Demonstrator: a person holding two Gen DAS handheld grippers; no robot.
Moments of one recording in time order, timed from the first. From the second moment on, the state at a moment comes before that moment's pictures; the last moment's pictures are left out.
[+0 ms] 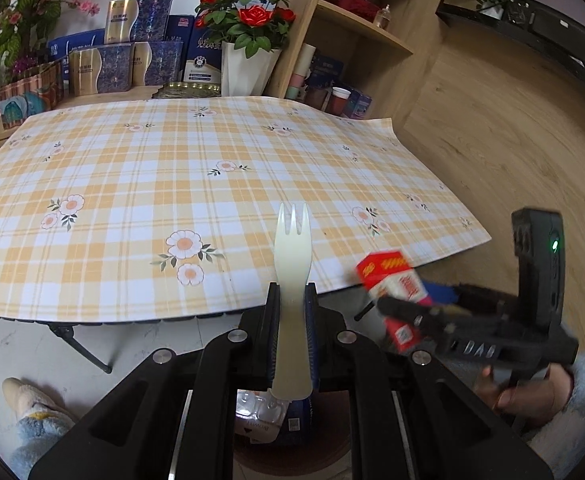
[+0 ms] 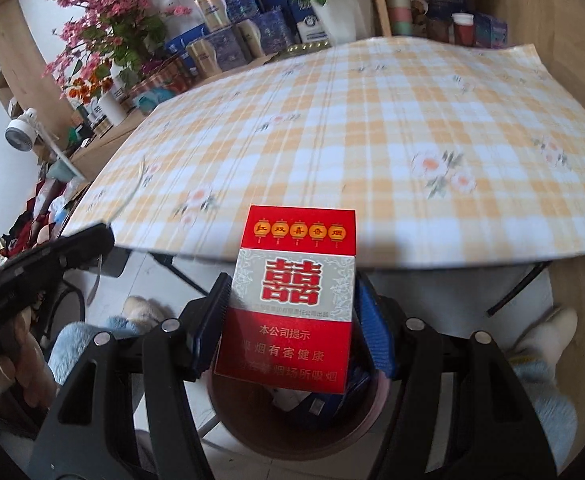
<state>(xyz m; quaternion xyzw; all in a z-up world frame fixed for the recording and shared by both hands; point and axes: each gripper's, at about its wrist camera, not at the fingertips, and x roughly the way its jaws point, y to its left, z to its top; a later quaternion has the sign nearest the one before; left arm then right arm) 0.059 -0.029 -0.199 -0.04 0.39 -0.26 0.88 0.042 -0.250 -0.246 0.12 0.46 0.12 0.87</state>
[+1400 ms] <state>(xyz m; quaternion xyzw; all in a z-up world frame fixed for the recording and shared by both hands) 0.059 -0.056 -0.282 -0.02 0.50 -0.30 0.82 0.035 -0.265 -0.289 0.16 0.50 0.06 0.85</state>
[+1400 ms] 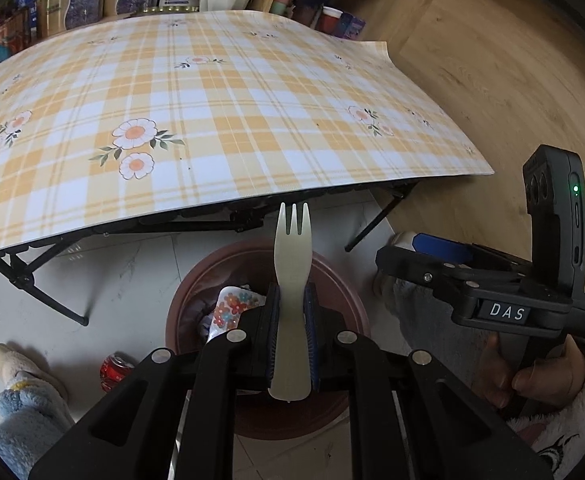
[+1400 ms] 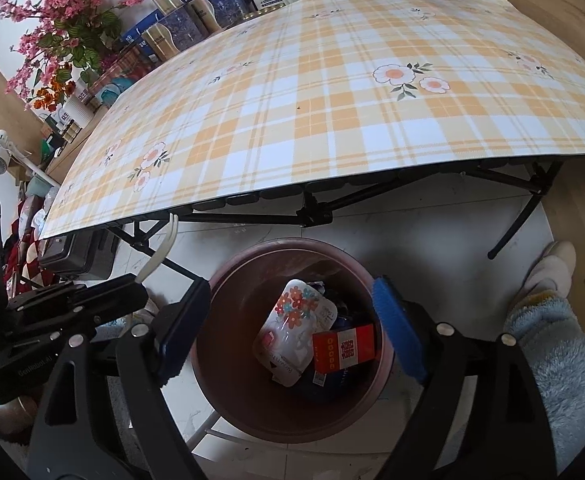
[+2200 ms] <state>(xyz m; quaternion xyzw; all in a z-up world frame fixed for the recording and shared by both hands) 0.065 -0.044 -0.282 -0.03 0.50 -0.26 0.83 0.034 -0.265 -0.293 0.17 0.51 0.06 0.84</state>
